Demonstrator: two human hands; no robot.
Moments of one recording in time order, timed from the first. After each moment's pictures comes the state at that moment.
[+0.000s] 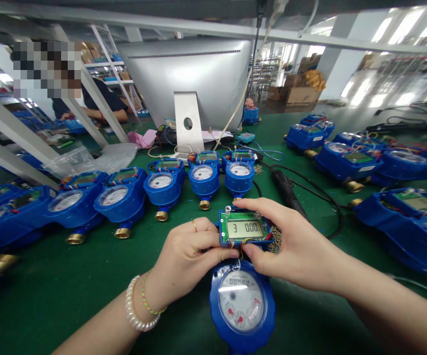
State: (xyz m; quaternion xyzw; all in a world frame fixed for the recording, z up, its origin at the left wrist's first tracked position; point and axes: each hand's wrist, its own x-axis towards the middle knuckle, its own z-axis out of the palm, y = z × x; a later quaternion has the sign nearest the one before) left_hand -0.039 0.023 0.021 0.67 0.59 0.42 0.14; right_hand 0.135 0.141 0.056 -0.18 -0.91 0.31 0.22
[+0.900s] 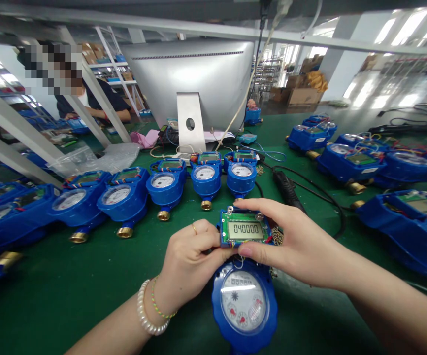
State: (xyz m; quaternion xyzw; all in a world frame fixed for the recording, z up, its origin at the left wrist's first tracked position) left_hand -0.028 0.022 0.018 0.64 0.60 0.48 0.06; right_hand 0.134 0.147 0.063 -0.18 -0.91 0.31 0.19
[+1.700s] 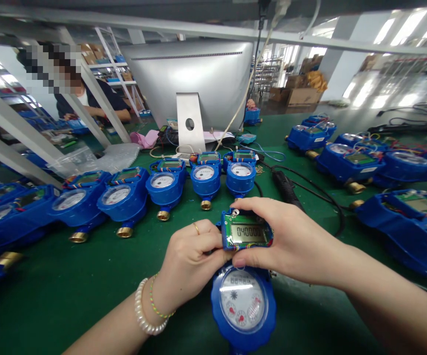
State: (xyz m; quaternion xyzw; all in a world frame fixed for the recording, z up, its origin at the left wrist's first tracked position) left_hand -0.027 0.021 0.024 0.67 0.59 0.46 0.05; right_hand 0.128 0.146 0.068 -0.12 -0.95 0.22 0.19
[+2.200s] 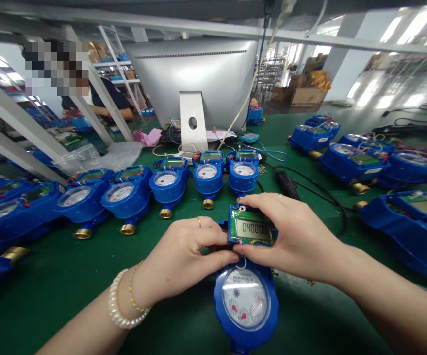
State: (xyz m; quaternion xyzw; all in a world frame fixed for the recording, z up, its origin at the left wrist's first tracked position) left_hand -0.045 0.016 0.047 0.71 0.60 0.34 0.13; right_hand 0.124 0.147 0.064 -0.11 -0.95 0.13 0.24
